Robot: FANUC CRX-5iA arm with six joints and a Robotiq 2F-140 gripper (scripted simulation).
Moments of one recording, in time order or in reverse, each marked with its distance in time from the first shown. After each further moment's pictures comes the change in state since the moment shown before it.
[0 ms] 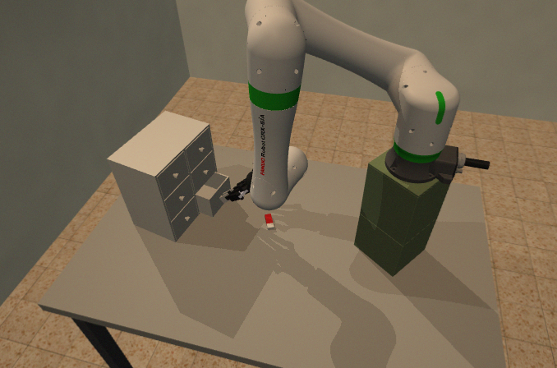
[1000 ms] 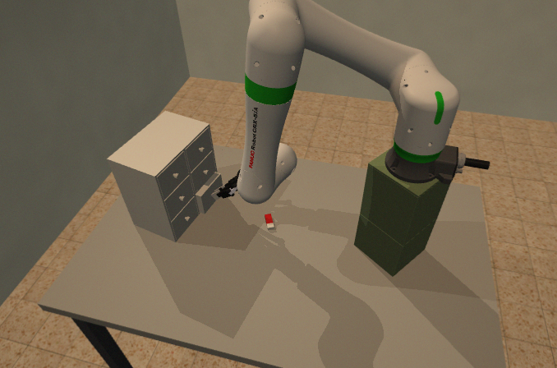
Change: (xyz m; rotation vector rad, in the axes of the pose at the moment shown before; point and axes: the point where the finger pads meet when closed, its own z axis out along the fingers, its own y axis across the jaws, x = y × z) arm -0.026 0.000 0.026 0.000 0.000 0.000
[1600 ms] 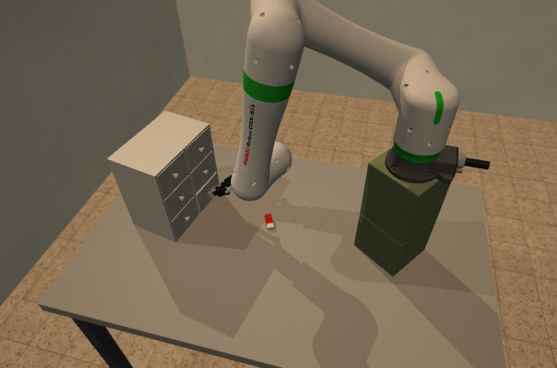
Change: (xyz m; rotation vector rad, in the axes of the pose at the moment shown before) arm -0.012 0.000 0.012 0.000 0.000 0.000
